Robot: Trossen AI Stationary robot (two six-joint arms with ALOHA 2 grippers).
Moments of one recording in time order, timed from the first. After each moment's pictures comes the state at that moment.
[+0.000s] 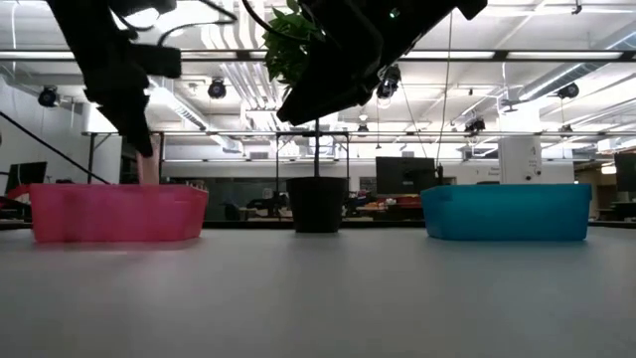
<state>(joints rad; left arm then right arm) -0.11 1.07 0.80 -0.95 -0.42 -0.56 0.20 1.81 1.24 -0.11 0.32 0.07</state>
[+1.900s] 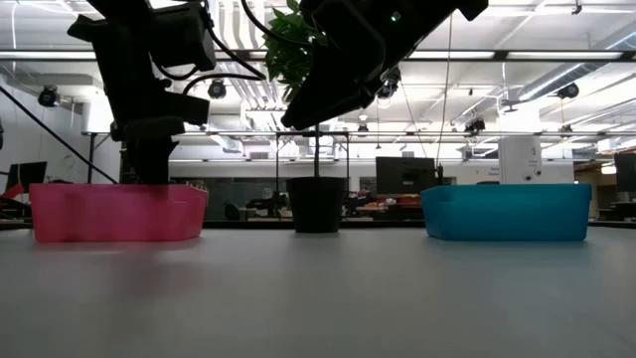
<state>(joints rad) 0.01 1.32 0.78 -0.79 -0.32 -0.60 0.20 1.81 1.24 -0.13 0.31 0.08</state>
